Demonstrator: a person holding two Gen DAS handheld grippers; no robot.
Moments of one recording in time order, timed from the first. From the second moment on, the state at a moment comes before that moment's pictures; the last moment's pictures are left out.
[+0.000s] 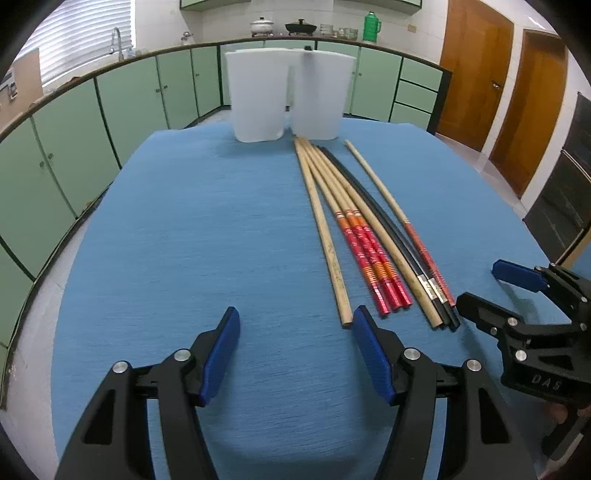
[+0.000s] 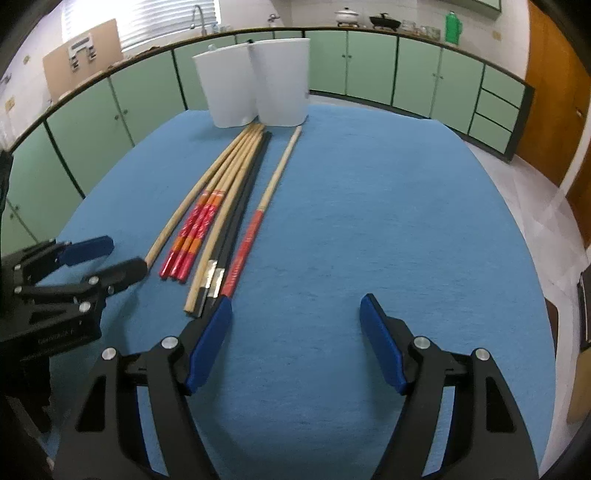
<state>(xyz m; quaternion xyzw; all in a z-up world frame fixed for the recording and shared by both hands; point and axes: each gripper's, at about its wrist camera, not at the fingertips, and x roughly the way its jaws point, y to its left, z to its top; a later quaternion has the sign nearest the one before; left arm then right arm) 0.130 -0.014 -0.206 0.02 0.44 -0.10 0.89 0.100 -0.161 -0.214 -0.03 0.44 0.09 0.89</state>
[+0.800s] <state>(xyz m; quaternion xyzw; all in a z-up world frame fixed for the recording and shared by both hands) 0.134 -0.006 -0.207 0.02 0.44 -0.09 0.89 0.106 -0.147 -0.215 -0.05 0.44 0.09 0.89</state>
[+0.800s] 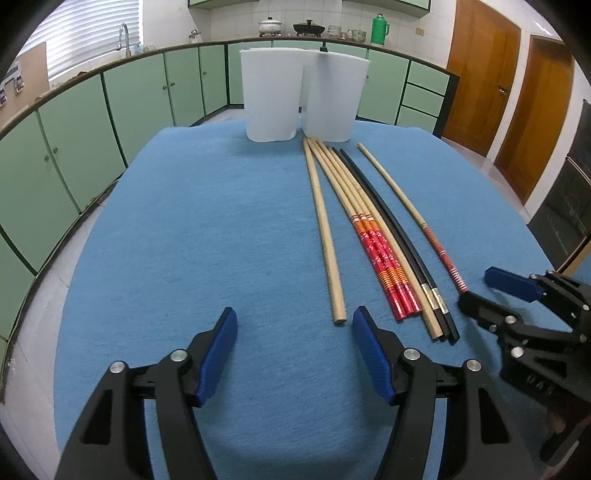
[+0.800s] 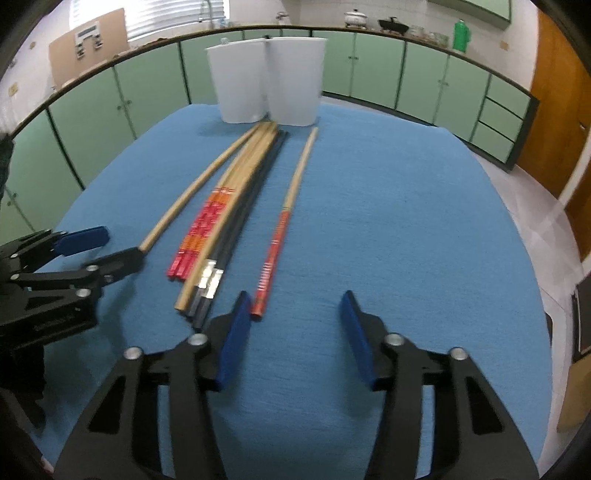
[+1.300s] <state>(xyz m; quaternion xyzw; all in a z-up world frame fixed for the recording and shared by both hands) 0.133 -0.026 -0.207 0.03 0.43 -0.10 0.90 0.109 -0.154 -0.215 -0.01 0.44 0.12 0.89</state>
